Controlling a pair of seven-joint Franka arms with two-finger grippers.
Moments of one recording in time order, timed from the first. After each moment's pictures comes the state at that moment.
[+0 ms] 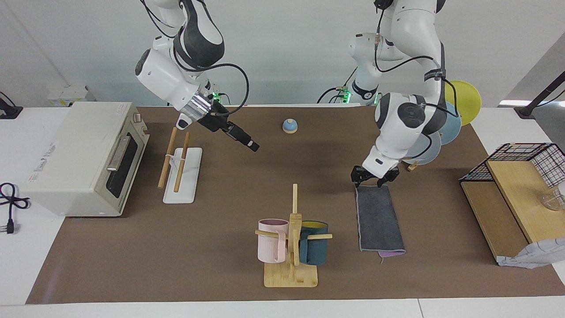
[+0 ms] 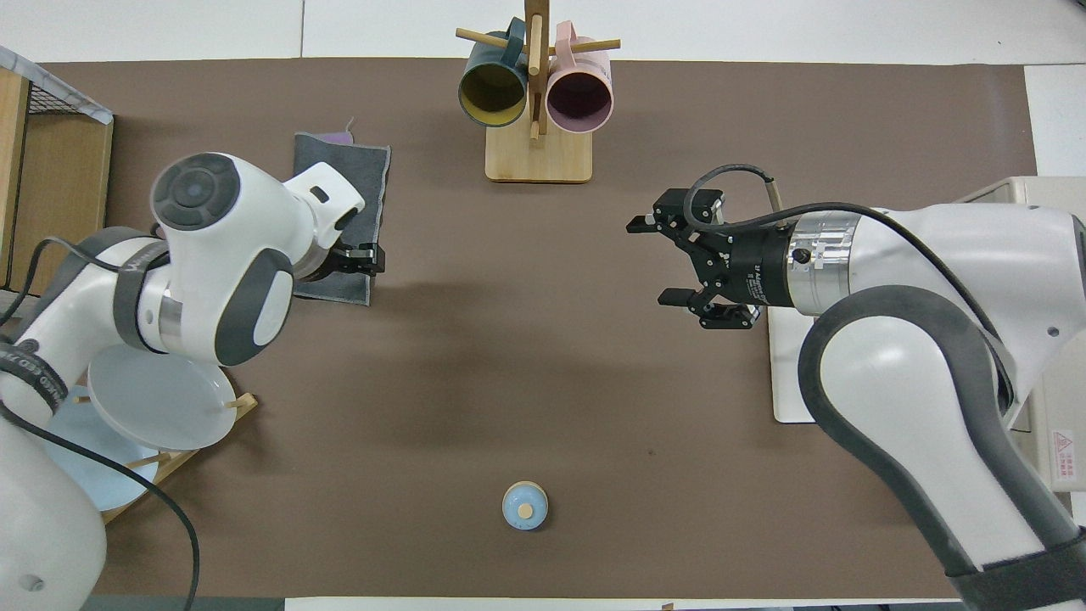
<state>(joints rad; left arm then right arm) -0.12 0.24 -0.14 -1.92 -0.10 2.20 -0.12 0.24 -0.03 0.05 -2.04 0.87 2.26 0.70</state>
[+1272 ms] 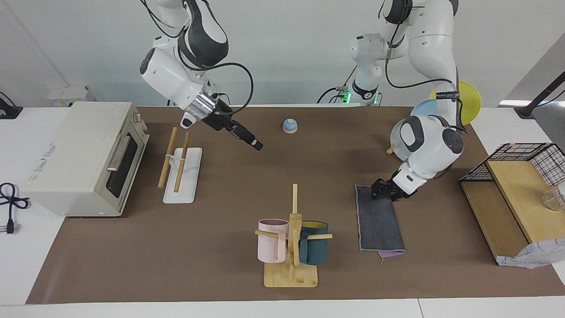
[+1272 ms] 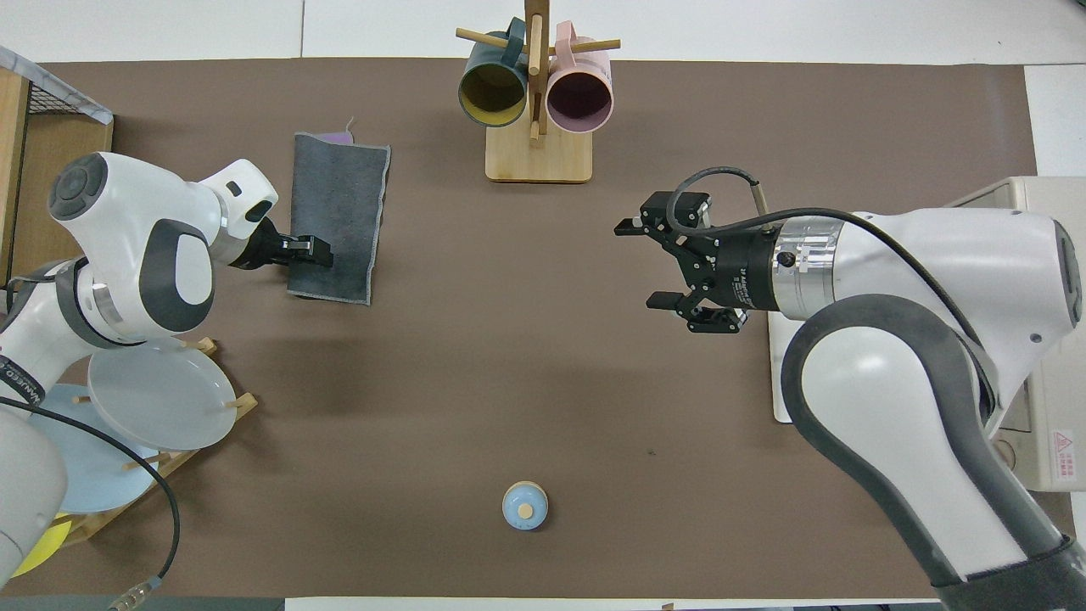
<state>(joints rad) 0.01 0.37 -0.14 -1.94 -0.27 2.30 0.19 0.26 -0.03 0.05 -2.04 0.87 2.26 0.72</state>
